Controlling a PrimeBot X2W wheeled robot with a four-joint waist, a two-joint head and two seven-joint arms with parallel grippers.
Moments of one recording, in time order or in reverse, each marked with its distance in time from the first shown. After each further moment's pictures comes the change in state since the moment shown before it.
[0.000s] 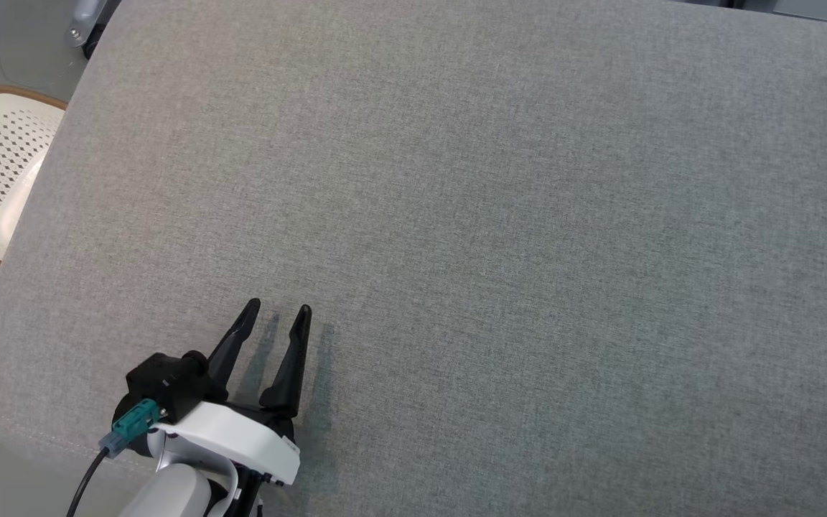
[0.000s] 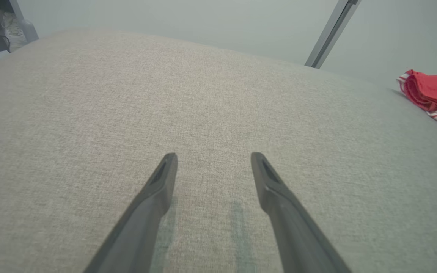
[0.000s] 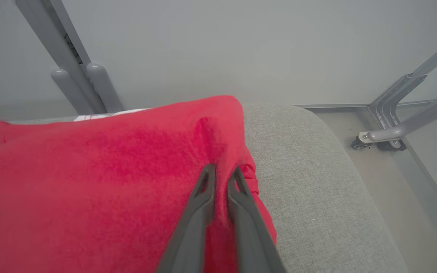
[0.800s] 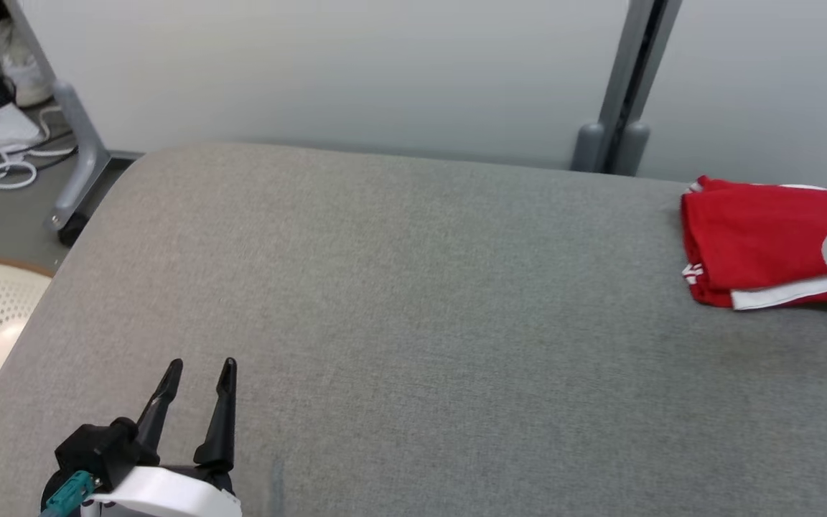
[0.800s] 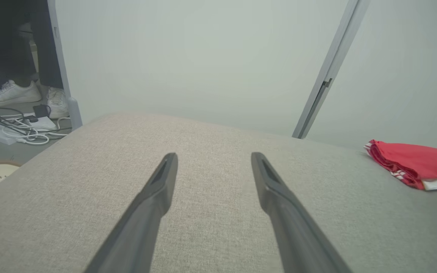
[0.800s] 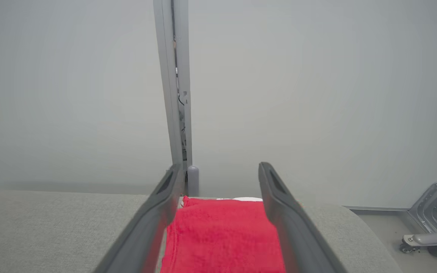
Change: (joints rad) left arm 0.199 0.030 0.162 -0.073 0.054 0.038 -0.003; right arm 0.149 0.368 -0.018 -0.036 -0.134 0.000 -0.355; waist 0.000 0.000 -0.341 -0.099
